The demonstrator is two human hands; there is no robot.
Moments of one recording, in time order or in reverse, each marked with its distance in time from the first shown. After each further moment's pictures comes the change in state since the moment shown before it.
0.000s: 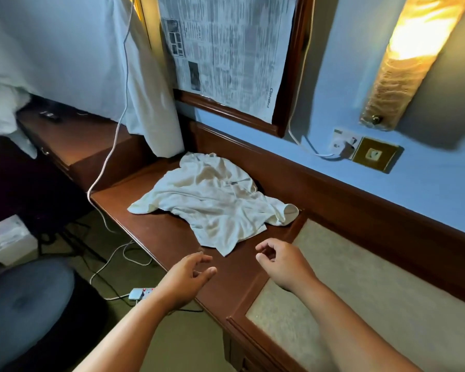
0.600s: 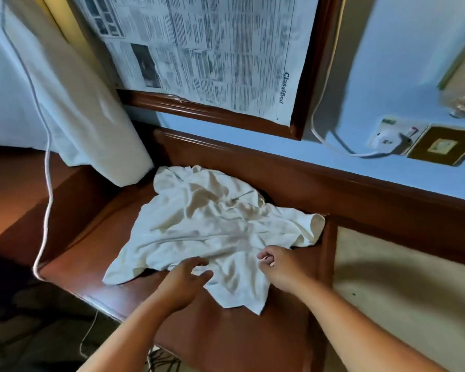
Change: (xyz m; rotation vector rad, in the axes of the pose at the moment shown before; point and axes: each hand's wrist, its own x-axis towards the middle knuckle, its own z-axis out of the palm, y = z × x) left_hand 0.270 -0.074 -0.098 0.095 -0.272 -0.032; right_hand 0.239 -0.003 0.095 0.076 -0.051 0.334
